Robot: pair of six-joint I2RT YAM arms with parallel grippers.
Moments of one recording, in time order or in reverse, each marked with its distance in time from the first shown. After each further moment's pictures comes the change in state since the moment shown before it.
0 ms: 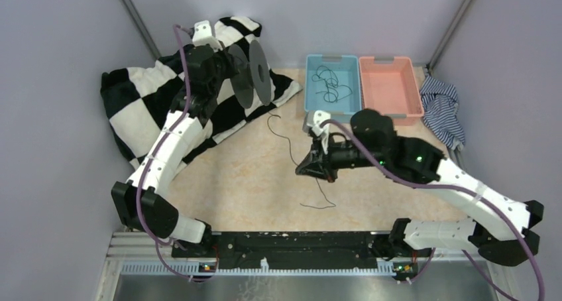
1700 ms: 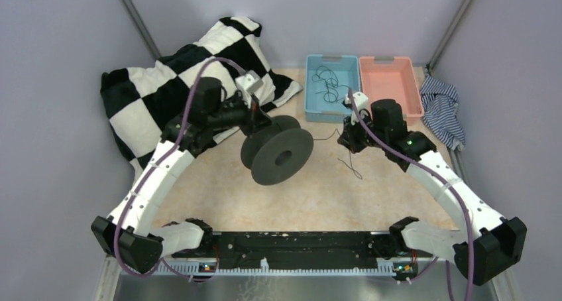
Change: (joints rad) left arm -0.196 -0.243 -0.201 -0.395 0.827 0.383; right arm -0.599 0.031 -0.191 0.032 0.105 -0.113
